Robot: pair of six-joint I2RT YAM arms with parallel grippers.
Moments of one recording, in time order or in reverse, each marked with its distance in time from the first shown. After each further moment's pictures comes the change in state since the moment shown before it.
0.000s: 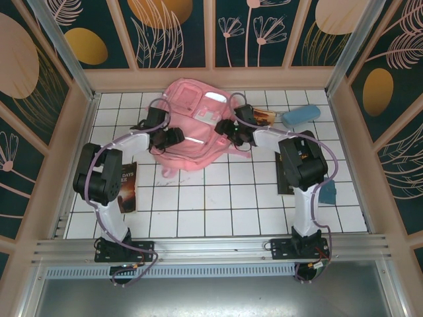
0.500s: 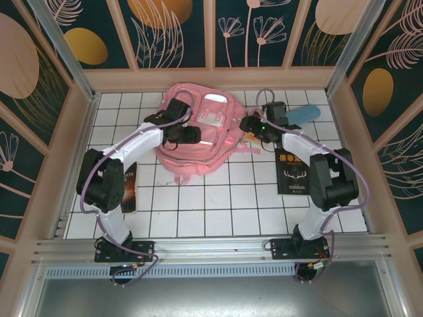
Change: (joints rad) left arm -0.201 -0.032 0.266 -0.333 -0.148 0.180; right arm -0.179 -0.336 -0.224 -0.077 -0.007 -0.225
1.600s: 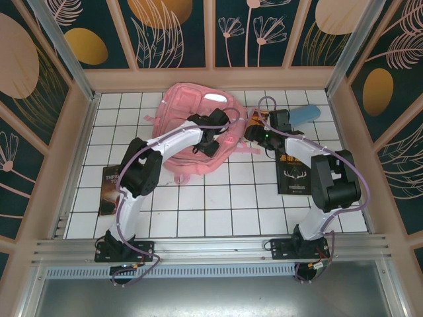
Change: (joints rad) left arm -0.189 0.370 0.364 -0.293 -0.261 0.318; right arm -0.024 -0.010 -0.078 0.001 -0.019 -0.072
